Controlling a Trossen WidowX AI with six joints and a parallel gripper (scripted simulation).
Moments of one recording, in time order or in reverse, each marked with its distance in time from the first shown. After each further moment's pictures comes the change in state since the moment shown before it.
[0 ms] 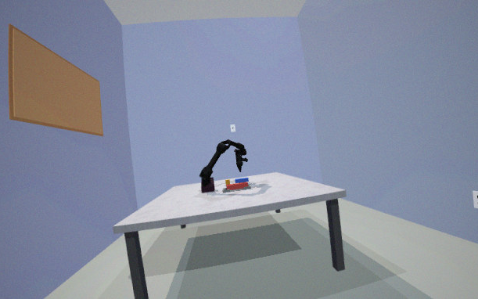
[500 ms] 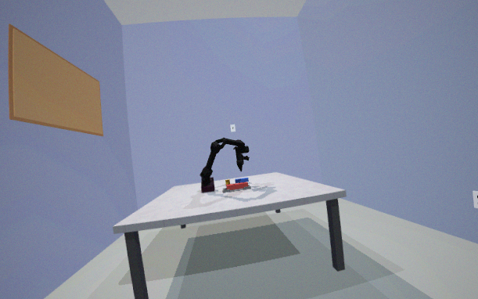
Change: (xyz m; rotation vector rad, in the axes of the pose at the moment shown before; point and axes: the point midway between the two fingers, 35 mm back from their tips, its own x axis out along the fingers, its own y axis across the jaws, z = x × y) arm -0.015 -0.140 0.006 0.010 -0.004 0.014
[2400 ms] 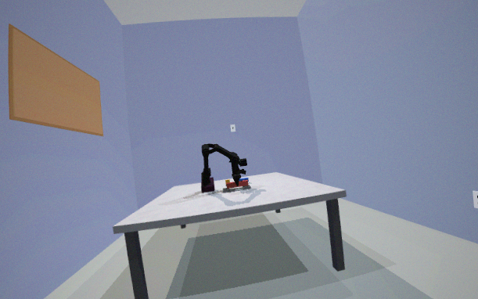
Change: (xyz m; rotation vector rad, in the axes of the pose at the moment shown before) arm 0.106 -0.114 -0.047 -0.110 0.001 -0.018
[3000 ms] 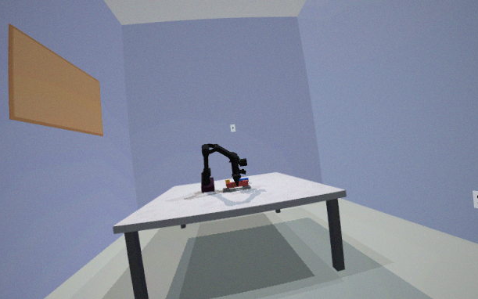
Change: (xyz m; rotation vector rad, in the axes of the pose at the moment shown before) arm 0.000 0.000 0.000 0.001 0.000 0.000
